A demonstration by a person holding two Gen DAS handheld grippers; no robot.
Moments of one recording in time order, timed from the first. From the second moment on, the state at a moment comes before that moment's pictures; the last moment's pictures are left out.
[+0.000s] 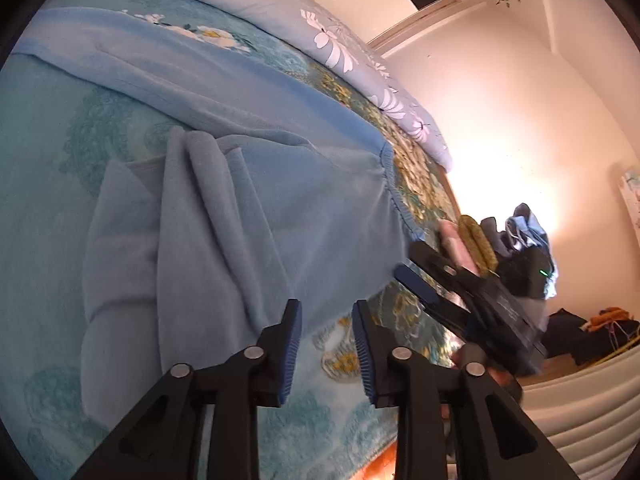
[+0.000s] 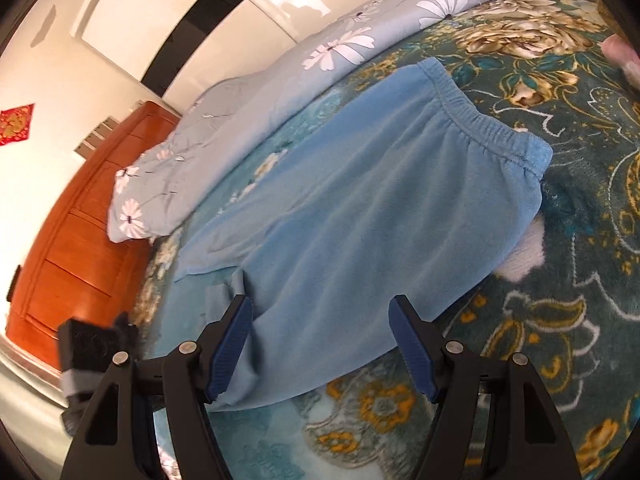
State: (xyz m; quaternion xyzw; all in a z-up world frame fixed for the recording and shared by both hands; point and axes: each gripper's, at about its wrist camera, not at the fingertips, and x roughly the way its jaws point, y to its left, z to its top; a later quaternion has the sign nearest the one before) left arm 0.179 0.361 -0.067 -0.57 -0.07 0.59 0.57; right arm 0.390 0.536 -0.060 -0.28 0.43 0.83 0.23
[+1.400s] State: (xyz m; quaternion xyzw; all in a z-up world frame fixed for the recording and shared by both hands) left arm 0.171 0.338 -0.039 -0.44 -0.05 0.73 0.52; right arm 0.447 0.508 -0.086 -0.20 0.48 0.83 0.20
